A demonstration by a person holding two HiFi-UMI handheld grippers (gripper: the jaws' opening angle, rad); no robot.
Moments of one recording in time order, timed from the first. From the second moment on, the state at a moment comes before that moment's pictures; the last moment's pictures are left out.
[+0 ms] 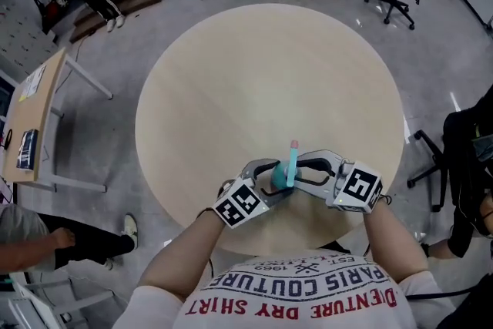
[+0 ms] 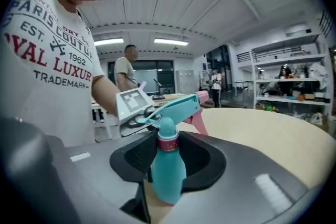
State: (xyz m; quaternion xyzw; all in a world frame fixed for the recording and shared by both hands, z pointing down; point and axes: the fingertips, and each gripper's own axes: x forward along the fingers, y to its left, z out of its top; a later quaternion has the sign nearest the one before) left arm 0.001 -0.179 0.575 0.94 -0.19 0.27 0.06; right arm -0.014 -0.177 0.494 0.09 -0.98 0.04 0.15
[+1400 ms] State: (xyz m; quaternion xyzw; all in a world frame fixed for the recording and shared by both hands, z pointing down) left arm 0.006 -0.166 0.573 0.95 -0.10 0.28 0.06; right arm -0.016 -0.168 0.489 0.05 -0.99 0.04 0.15
